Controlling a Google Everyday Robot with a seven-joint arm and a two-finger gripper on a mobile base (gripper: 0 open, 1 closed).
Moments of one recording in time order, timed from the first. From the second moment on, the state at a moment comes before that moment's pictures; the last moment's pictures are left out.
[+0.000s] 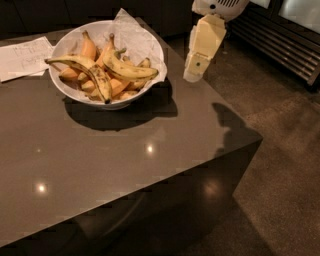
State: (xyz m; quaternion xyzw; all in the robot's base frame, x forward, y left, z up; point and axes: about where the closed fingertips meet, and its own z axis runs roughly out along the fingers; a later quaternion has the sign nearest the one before) arm 0.548 -0.081 1.024 -0.63 0.74 0.01 0.22
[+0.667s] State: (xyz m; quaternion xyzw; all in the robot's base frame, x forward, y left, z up) arm 0.592 -0.013 1.025 -0.65 0.73 0.01 0.21
